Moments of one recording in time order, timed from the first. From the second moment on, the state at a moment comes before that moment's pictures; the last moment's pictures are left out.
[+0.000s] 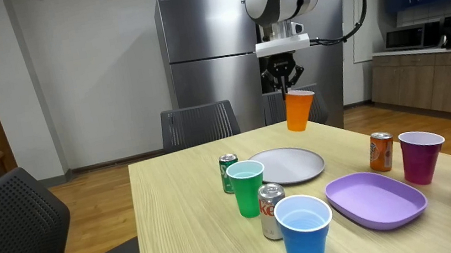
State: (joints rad) arm 0.11 0.51 -0.14 -1.61 -0.10 2.19 0.60
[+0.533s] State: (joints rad) arm 0.17 0.51 -0.11 -1.61 -0.10 2.19 0.60
